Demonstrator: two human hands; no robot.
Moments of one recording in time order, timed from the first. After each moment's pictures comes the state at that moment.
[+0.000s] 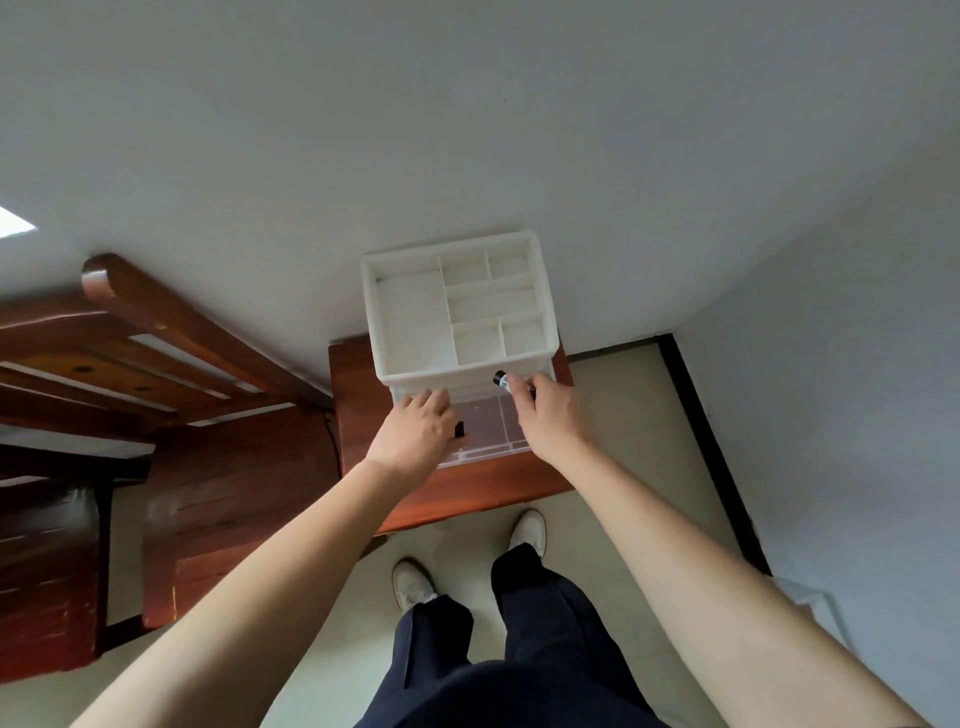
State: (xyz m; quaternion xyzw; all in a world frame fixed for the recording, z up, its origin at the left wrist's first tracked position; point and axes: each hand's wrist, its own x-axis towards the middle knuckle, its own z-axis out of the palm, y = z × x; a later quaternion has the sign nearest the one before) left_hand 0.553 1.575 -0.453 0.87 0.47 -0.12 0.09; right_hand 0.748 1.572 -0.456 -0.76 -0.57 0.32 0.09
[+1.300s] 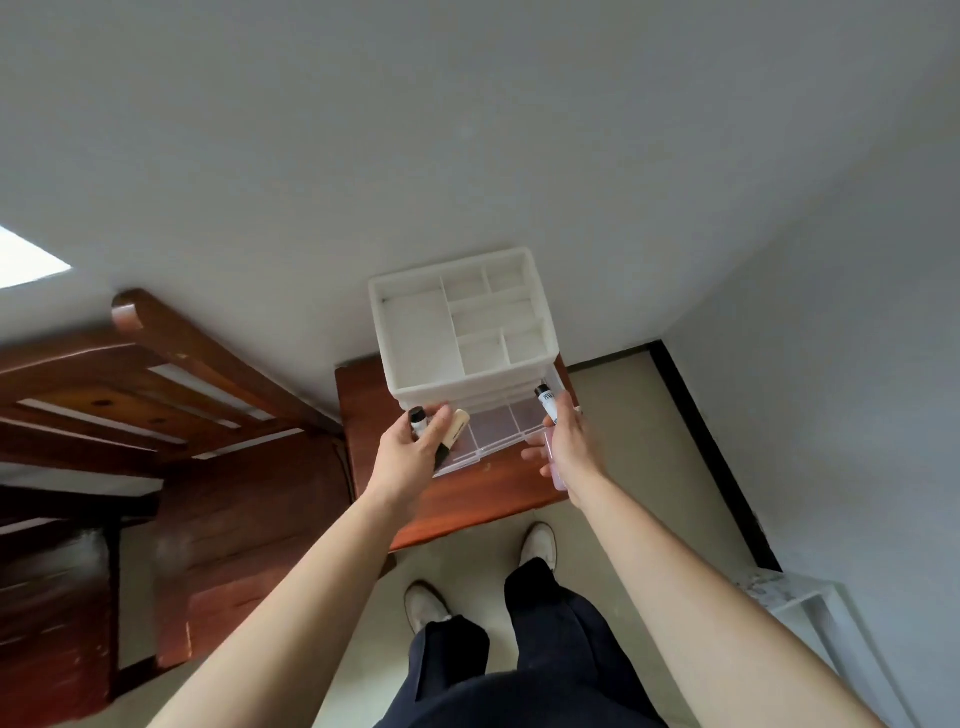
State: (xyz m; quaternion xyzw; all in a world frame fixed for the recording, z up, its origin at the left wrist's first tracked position) left_hand 0.543 1.547 -0.418 0.29 0.62 0.34 0.65; right_hand 0.737 1.537 -0.456 -0.76 -0.12 0.55 0.33
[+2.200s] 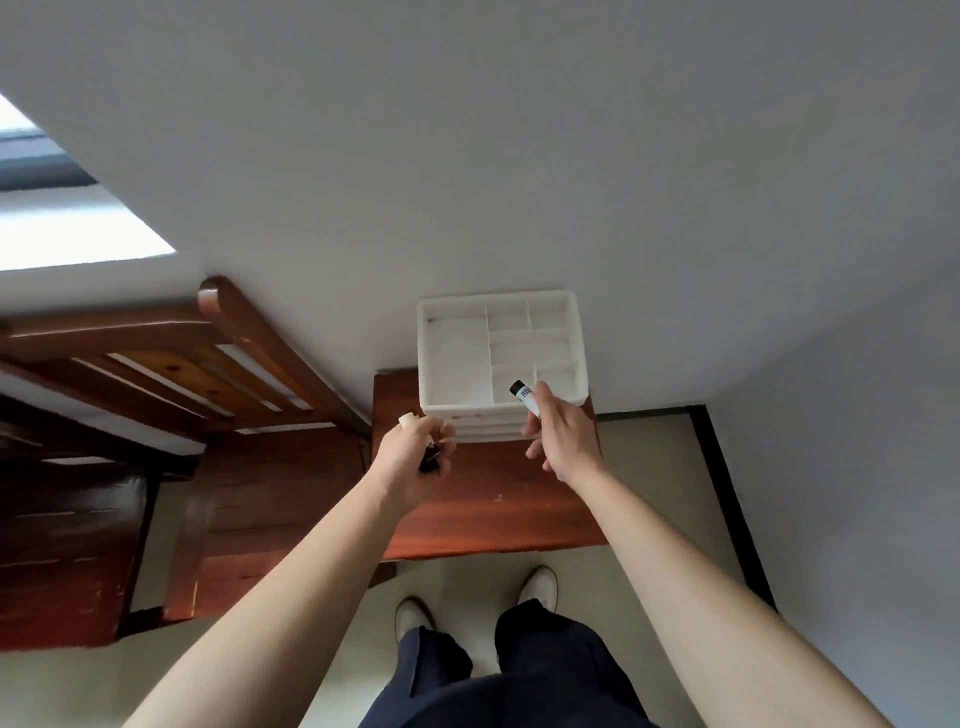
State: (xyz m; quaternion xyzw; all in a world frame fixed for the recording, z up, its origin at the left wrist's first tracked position) left_hand 0.541 1.575 -0.401 0.04 0.64 0.38 0.66; right_hand 0.732 1.589 -0.405 -0.70 -0.41 0.52 0.27
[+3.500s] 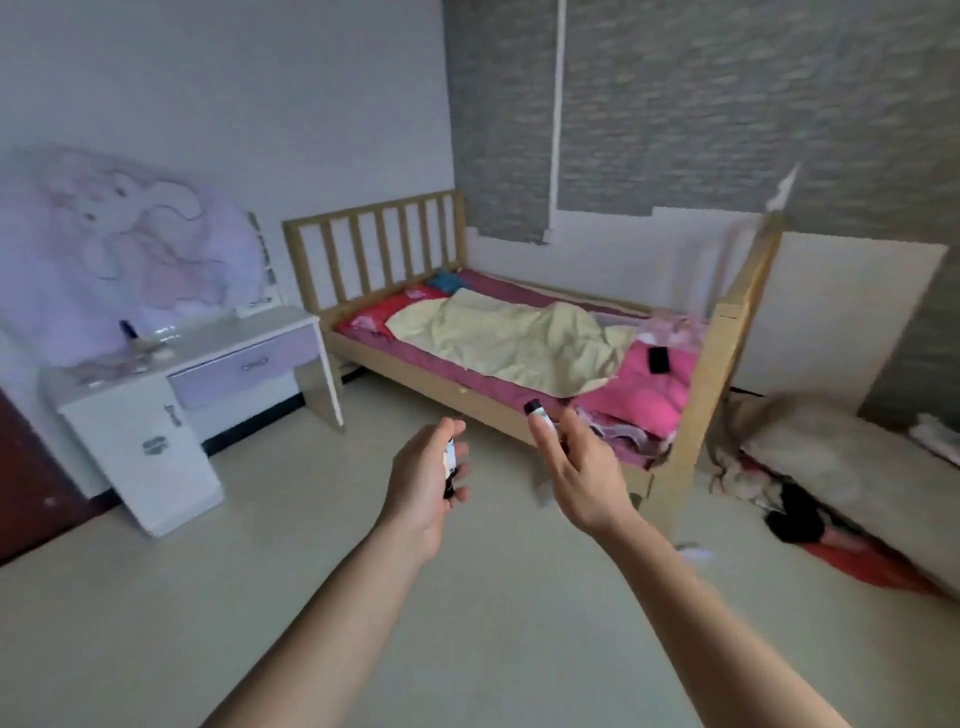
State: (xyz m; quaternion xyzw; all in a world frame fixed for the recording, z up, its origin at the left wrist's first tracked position) left_hand 0.263 0.485 -0.129 -0.37 0.50 0.72 -0.31; right_hand 0.135 0.597 -0.145 0.39 -0.76 0.51 -0.01
